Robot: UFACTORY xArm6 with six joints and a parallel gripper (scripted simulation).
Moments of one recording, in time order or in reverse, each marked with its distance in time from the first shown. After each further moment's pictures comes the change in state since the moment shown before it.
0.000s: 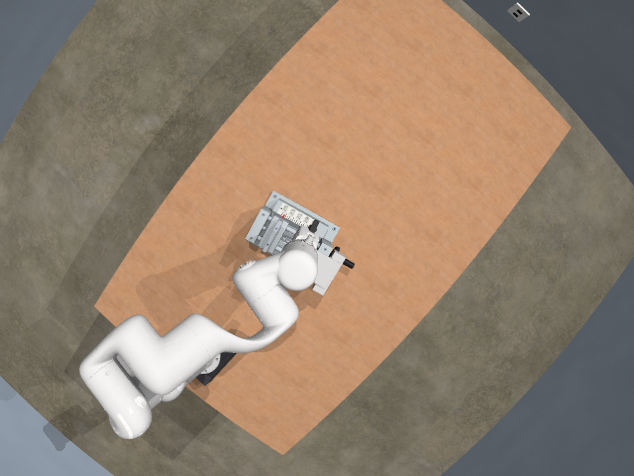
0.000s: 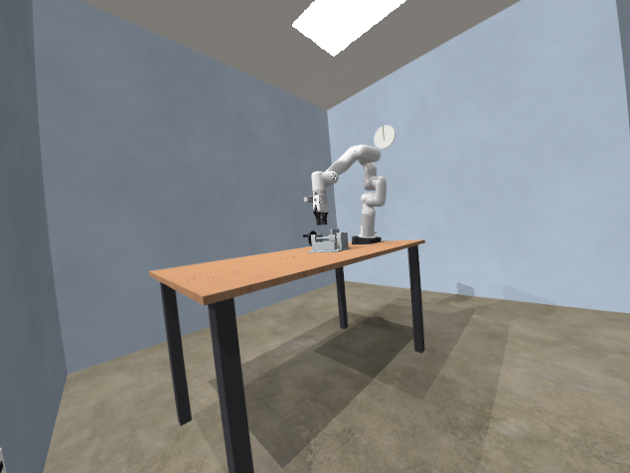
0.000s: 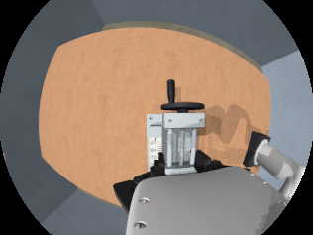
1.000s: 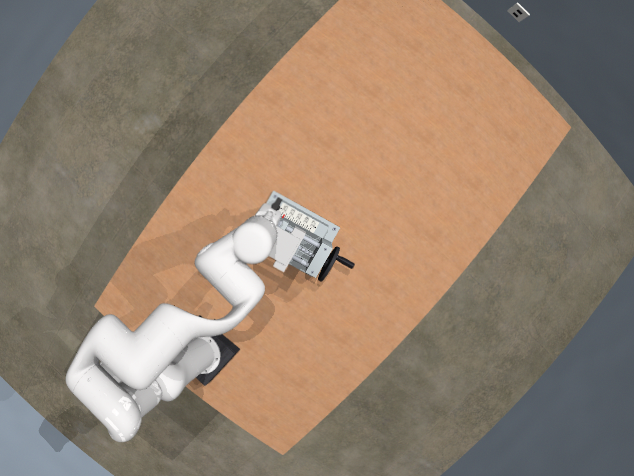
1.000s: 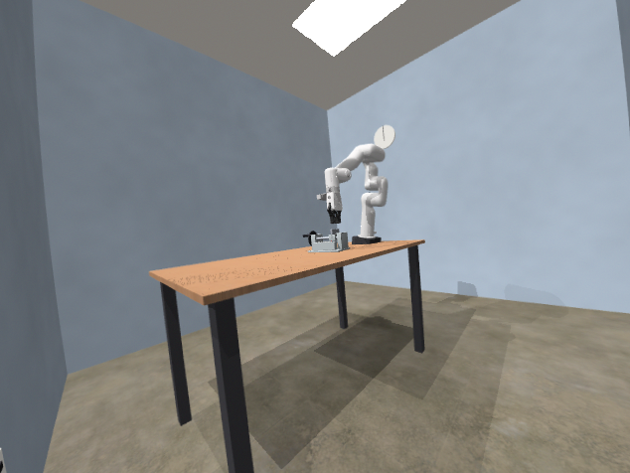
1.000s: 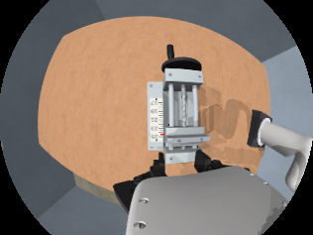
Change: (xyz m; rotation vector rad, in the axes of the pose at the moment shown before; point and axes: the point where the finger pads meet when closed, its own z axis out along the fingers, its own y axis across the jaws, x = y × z) arm -0.093 -0.002 0.000 -0.002 -0.004 -0.003
